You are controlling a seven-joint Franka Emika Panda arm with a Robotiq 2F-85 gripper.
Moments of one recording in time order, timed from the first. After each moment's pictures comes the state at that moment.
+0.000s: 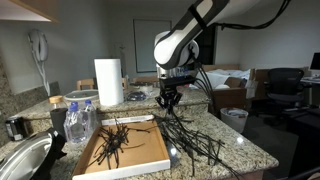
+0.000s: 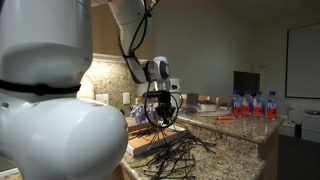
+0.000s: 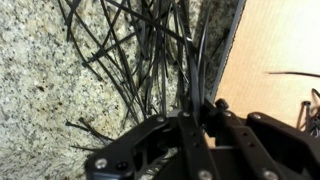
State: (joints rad) arm 0.19 0.03 0.10 -2.22 -0.12 2.24 0.47
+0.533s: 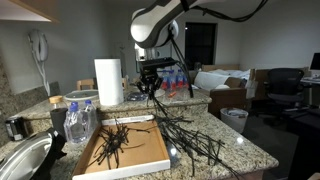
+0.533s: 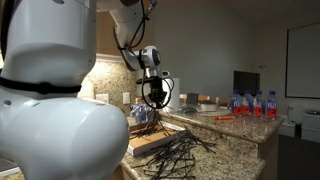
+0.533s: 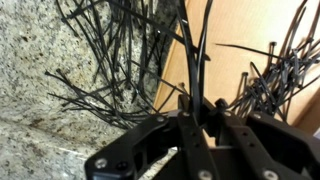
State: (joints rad) arm 0.24 0.10 0.19 -1.93 -0.17 2.06 0.49
